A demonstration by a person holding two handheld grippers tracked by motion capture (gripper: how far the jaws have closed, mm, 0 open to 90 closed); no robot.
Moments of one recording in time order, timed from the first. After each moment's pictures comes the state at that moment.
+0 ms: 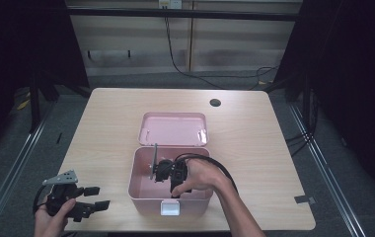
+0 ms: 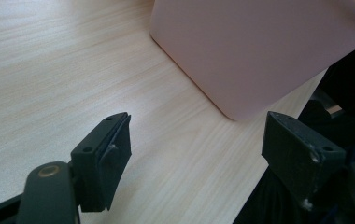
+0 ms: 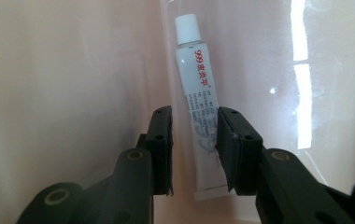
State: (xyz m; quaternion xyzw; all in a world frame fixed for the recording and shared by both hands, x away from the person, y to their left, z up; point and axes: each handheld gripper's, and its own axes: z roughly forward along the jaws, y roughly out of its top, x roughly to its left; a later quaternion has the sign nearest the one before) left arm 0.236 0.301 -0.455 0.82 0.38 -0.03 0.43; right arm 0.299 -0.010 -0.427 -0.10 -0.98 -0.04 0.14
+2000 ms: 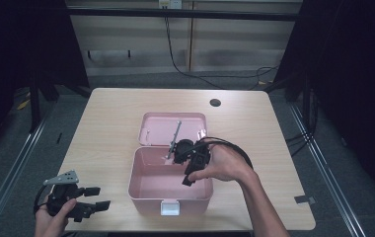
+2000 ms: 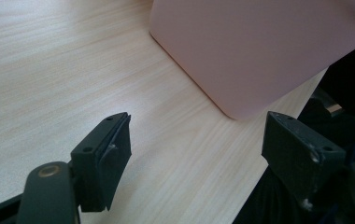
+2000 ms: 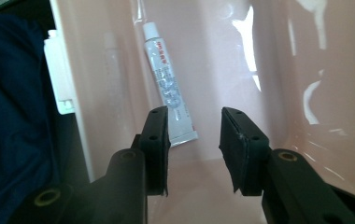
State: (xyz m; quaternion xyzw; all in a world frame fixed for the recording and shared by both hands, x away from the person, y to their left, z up) left arm 0.236 0.300 -0.456 0.82 0.38 -0.04 0.43; right arm 0.296 -0.060 -0.352 -0.15 -0.98 -0.10 0.05
